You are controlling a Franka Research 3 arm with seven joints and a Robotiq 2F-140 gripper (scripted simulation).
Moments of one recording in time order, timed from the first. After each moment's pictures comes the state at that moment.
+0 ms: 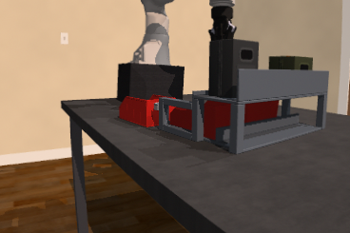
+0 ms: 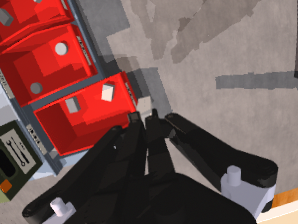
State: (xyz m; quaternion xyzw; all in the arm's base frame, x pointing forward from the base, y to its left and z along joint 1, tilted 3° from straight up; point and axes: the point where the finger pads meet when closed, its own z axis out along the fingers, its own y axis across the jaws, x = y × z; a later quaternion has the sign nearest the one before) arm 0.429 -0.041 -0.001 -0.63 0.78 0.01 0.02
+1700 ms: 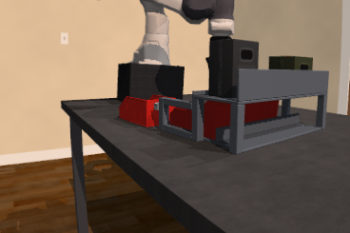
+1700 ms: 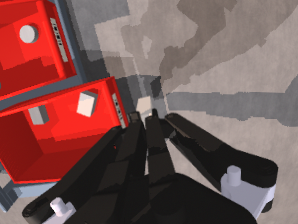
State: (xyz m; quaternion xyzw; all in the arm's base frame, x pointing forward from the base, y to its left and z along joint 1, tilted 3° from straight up) arm 0.426 -0.037 -0.102 -0.68 0.73 0.02 0.02
